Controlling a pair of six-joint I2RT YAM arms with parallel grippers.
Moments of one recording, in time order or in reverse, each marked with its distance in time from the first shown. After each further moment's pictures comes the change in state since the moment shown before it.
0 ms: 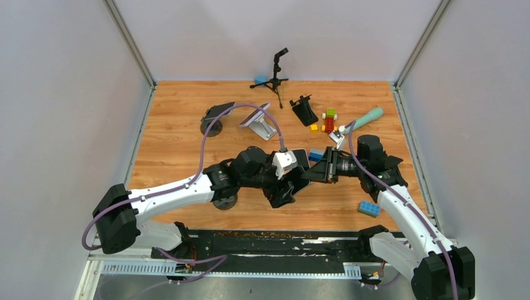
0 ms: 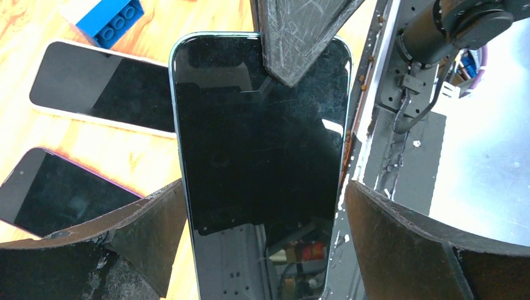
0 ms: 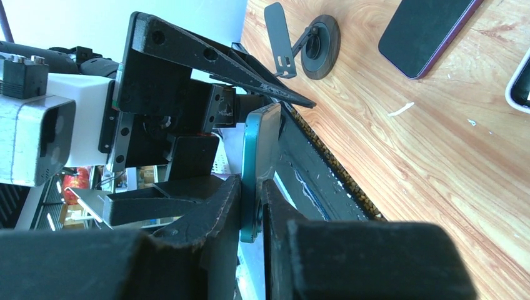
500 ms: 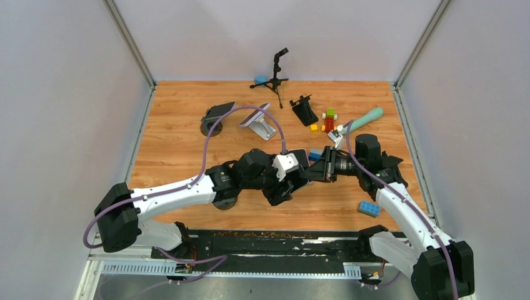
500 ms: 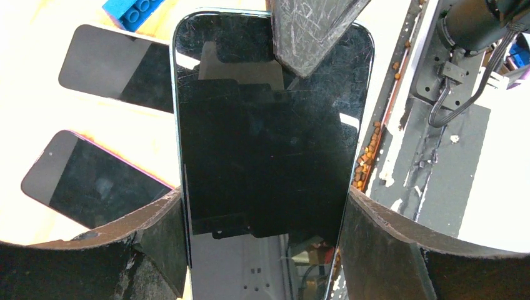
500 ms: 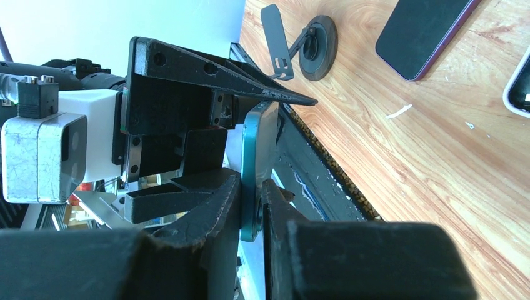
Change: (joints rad) left arm -0.014 0.021 0.000 -0.028 -0.106 0.043; right arm 0.011 0.036 0.000 0.029 0.005 0.012
